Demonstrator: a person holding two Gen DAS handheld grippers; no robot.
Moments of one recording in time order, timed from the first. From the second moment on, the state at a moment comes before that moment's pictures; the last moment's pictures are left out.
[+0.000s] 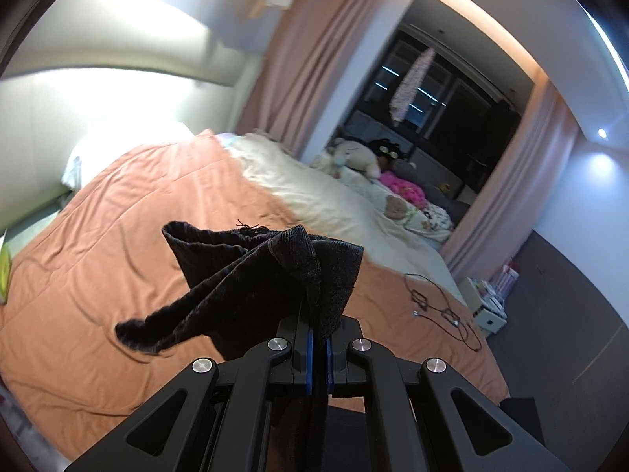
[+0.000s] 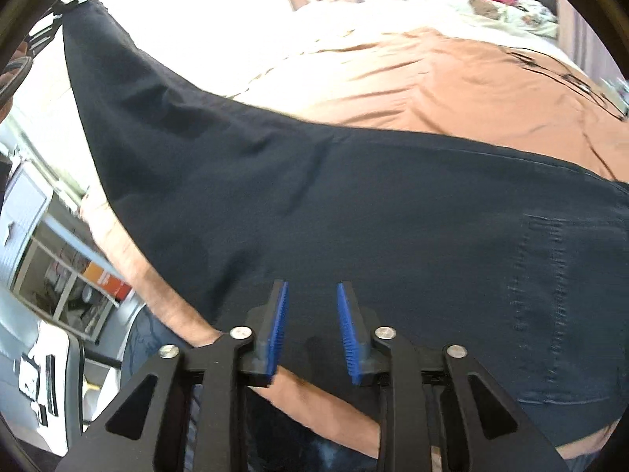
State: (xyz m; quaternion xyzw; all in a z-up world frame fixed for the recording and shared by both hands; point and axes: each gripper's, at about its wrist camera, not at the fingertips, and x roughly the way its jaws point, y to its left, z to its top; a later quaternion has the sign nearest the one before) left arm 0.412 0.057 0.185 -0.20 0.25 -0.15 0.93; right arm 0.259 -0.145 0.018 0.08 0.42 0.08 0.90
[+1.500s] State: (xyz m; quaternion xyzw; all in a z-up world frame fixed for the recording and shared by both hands) left arm 0.424 -0.368 0.157 -0.04 0.37 -0.30 0.88; right arm 0.032 -0.402 0.024 0.31 0.26 -0.09 0.91
